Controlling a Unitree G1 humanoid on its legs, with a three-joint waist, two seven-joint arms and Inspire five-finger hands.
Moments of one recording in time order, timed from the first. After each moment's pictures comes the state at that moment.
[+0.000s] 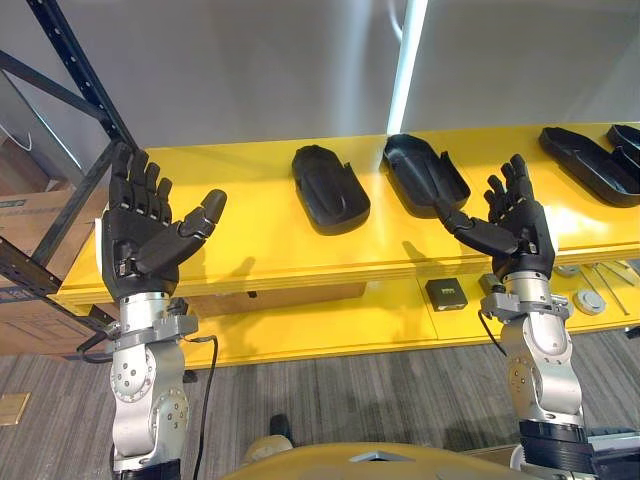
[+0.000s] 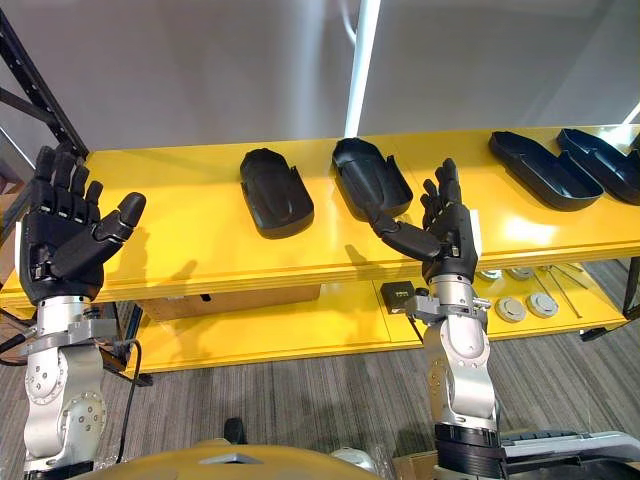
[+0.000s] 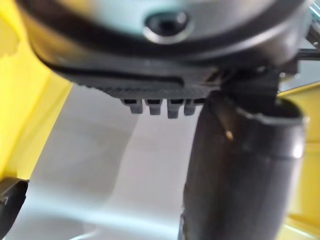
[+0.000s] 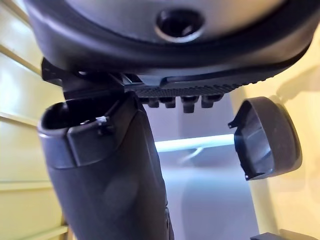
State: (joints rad) left arm 0.22 0.13 0.20 -0.38 -0.50 -0.22 0.04; right arm 0.04 -0.23 -0.20 -0.18 0.32 -0.06 -0.01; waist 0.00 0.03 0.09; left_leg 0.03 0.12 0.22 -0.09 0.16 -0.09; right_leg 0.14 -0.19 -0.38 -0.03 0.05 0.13
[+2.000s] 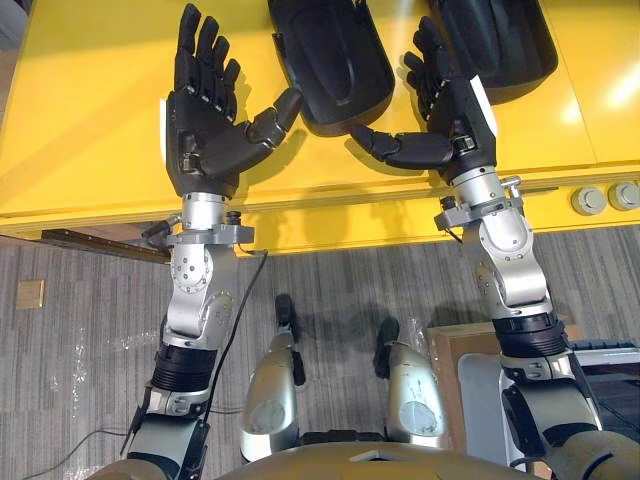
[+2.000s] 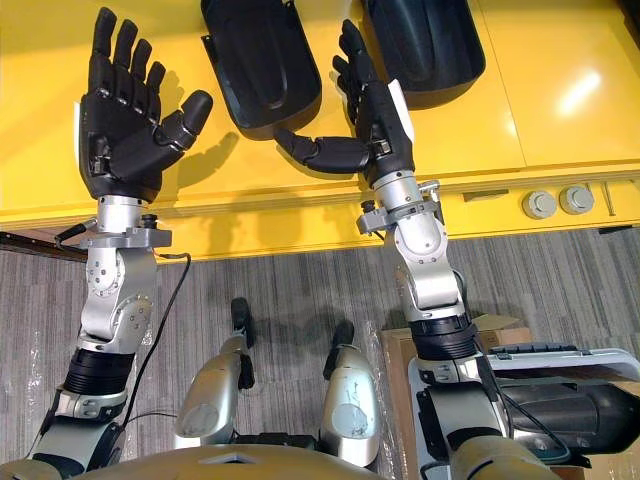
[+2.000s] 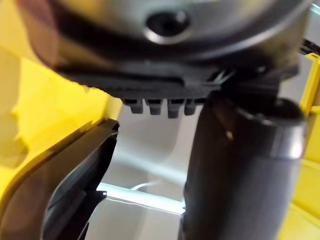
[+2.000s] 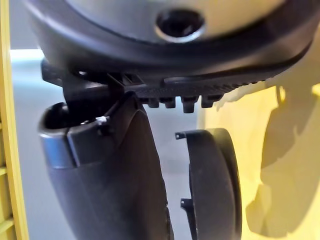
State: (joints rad) left arm -0.32 0.23 -0.06 -0.16 -0.50 -0.31 0.12; right arm -0.49 -0.35 0.05 -0.03 0.24 -0.09 0.10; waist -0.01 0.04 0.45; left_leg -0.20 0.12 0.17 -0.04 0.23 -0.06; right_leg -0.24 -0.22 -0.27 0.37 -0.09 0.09
